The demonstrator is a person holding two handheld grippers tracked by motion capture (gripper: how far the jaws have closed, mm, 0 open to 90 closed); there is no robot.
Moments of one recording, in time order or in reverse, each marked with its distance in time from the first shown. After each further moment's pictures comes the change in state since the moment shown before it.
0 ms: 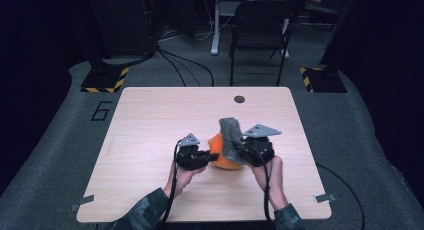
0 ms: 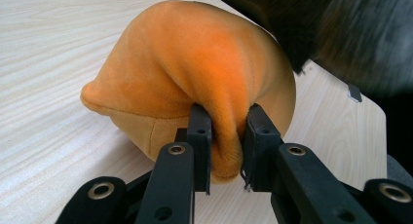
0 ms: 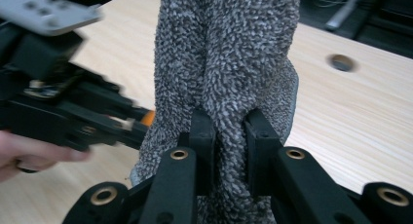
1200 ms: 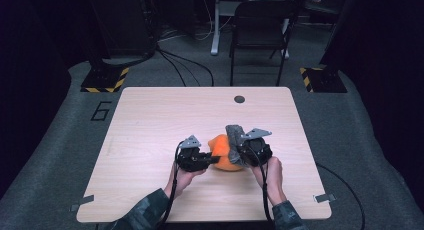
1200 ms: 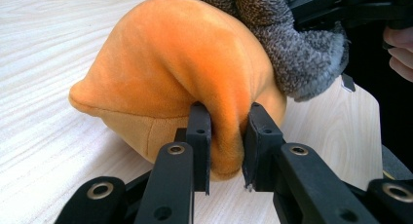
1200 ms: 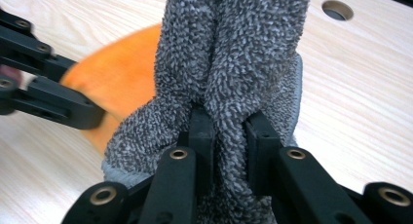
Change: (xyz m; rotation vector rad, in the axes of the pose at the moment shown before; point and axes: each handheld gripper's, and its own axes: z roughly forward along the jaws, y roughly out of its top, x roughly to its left) left arm 0.000 -0.006 0.004 0.007 -0.033 0.015; right arm -0.023 -0.029 0.037 0.159 -0.094 0.006
